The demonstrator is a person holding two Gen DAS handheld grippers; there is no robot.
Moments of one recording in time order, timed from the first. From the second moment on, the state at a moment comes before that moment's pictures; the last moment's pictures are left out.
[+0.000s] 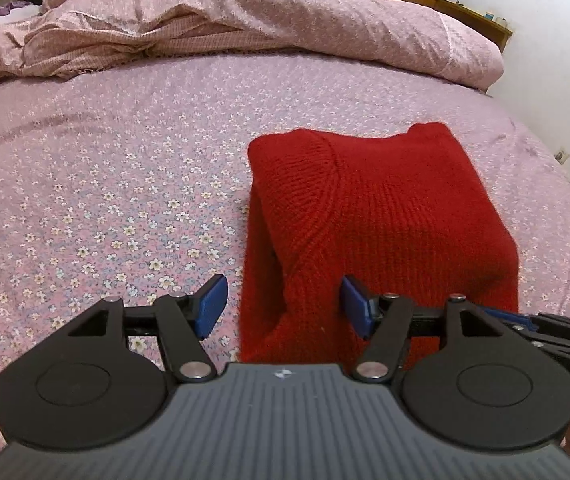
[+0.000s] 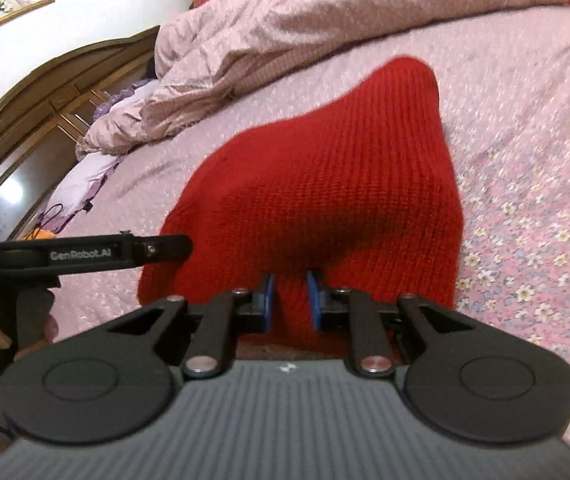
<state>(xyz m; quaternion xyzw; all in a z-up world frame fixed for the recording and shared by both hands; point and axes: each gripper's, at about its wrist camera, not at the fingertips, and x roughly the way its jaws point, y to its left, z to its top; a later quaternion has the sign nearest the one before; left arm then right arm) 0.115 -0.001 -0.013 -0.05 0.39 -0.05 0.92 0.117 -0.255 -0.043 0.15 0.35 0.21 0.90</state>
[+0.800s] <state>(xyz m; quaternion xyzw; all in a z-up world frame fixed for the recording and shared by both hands) 0.067 -0.037 -0.008 -0.03 0.42 -0.04 0.90 0.063 -0.260 -0.018 0.09 0.30 0.13 0.94</state>
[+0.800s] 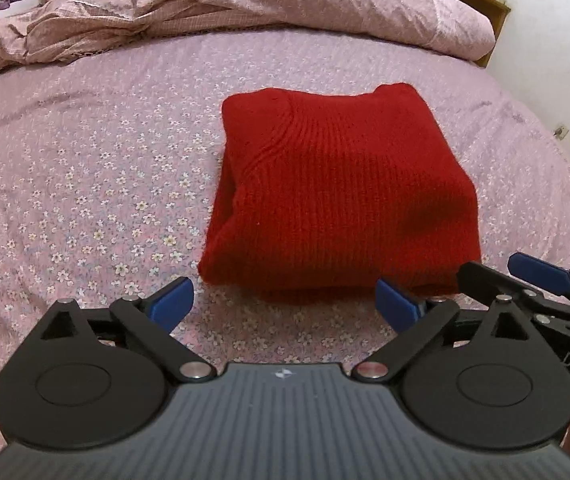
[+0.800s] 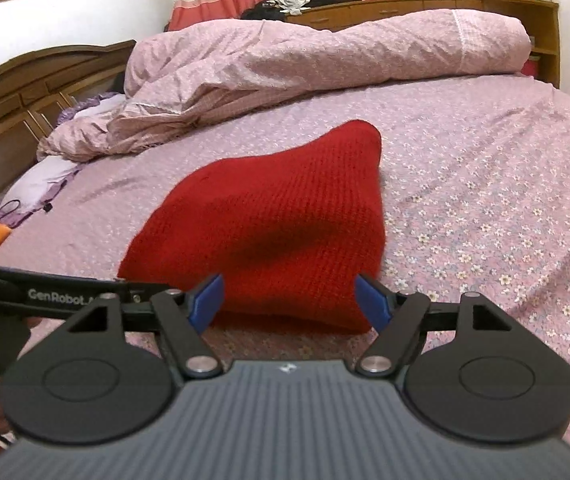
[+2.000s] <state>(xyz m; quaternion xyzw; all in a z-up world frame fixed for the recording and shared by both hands) 0.070 -0.038 -0.013 -0.03 0.44 -0.03 0.90 0.068 -0.261 -0.028 0.10 0.33 0.12 0.93</state>
